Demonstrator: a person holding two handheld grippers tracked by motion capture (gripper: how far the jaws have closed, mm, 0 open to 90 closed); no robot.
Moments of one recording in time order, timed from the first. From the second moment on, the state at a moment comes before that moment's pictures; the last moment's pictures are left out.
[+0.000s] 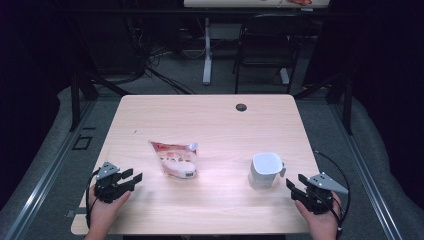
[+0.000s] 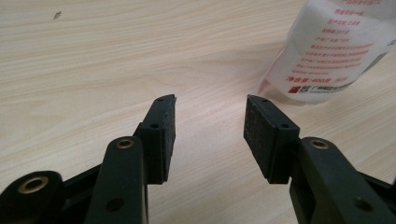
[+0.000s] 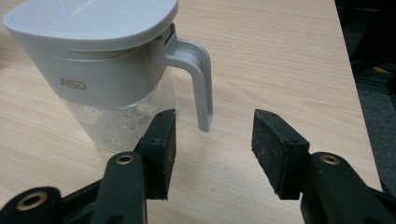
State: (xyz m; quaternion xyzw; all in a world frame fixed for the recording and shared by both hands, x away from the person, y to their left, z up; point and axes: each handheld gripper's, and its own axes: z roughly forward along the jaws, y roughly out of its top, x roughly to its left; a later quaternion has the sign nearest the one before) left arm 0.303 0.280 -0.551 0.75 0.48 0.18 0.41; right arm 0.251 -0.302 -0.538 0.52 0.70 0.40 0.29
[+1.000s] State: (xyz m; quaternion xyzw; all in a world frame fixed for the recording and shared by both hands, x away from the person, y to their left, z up) left arm 0.303 0.273 -0.553 0.76 0.47 0.18 0.41; right arm 0.267 -0.286 -0.543 0.49 0.72 0.40 0.29
